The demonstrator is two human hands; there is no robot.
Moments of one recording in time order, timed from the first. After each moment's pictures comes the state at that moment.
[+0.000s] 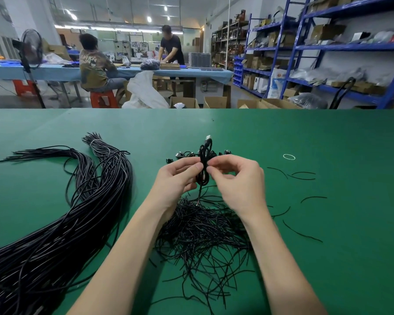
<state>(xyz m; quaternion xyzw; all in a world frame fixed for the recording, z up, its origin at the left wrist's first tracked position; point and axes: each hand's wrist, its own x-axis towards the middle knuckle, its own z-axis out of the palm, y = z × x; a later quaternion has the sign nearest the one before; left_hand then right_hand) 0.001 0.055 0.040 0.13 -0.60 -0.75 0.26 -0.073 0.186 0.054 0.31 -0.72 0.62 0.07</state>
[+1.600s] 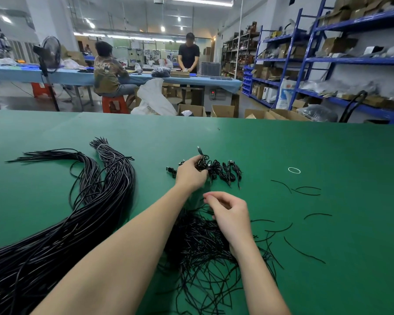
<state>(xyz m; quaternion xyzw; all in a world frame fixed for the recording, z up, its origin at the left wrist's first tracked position) -0.101 0.017 0.024 0.30 -0.84 -0.39 0.23 -0.081 0.176 -0.004 0.21 -0.72 0.65 -0.12</state>
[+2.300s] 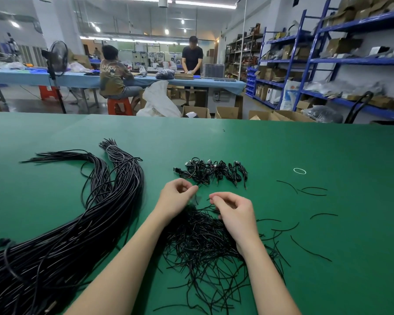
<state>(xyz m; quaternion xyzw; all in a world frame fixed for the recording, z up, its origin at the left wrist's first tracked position) -0.025 0.007 -0.013 0.27 -0.76 -0.52 0.27 -0.075 0.175 0.000 0.22 -0.73 0.64 -0.12</state>
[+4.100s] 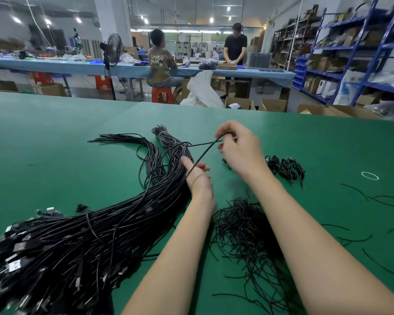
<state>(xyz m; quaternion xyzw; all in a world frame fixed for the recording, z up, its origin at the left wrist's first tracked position) 0.002 -0.006 0.023 0.38 -0.30 -0.75 0.46 -0.034 0.066 0.104 0.44 -0.73 0.52 -0.01</state>
